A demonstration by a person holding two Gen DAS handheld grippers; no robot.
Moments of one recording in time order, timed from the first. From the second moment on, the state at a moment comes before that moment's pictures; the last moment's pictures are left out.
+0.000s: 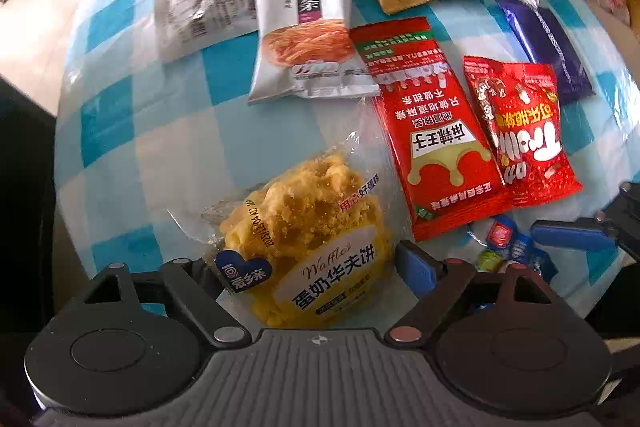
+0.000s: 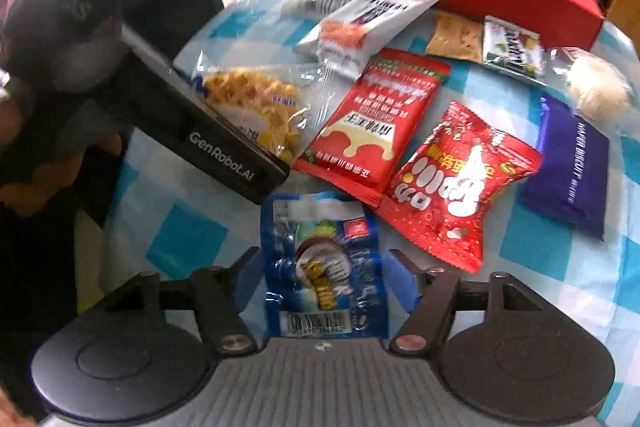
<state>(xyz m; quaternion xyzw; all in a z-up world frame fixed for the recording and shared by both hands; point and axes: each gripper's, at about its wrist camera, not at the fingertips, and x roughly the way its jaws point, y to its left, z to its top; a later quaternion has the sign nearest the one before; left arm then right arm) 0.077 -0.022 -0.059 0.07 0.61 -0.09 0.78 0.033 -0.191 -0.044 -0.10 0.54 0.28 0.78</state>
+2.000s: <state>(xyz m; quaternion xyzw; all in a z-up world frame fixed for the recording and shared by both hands) 0.059 -0.025 -0.018 0.38 0.46 -0.27 0.76 0.032 -0.171 -0.050 -0.09 0.59 0.31 0.74</state>
